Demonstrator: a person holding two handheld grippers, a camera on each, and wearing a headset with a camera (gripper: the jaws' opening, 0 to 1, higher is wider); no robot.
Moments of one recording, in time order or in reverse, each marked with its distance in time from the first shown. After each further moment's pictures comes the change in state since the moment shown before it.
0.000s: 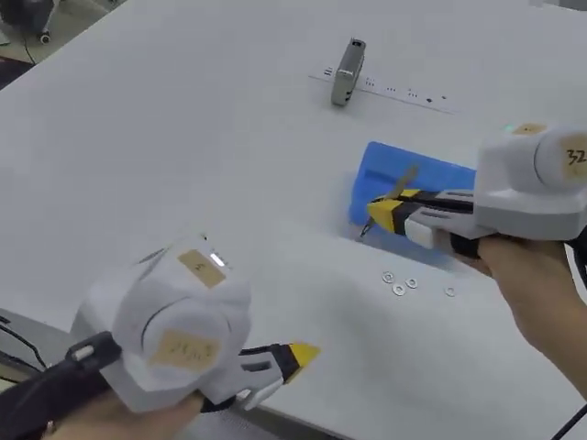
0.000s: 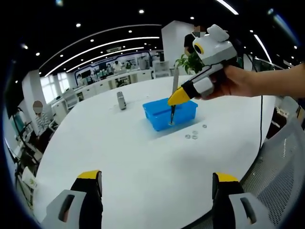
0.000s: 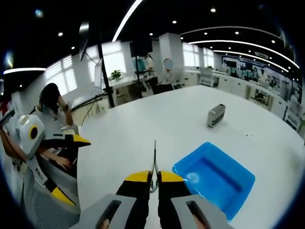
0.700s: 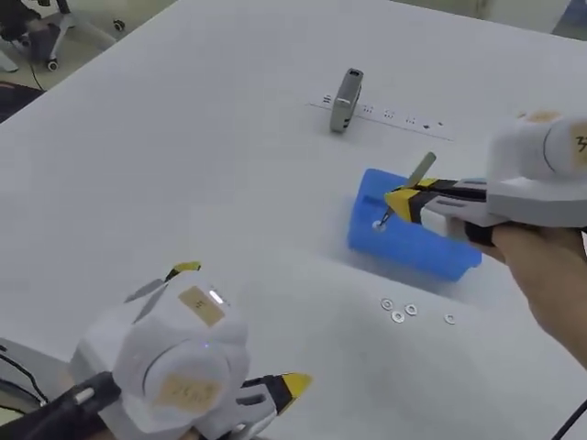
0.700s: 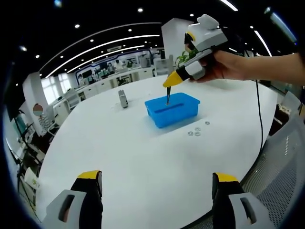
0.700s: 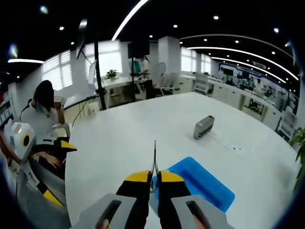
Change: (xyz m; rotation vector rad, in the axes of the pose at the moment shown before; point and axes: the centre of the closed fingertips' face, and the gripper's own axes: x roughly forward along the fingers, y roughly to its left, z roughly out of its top) left arm 0.002 0.003 -0.005 0.009 0.028 0.018; right arm 0.003 -0.039 0.026 -0.054 -0.017 -0.070
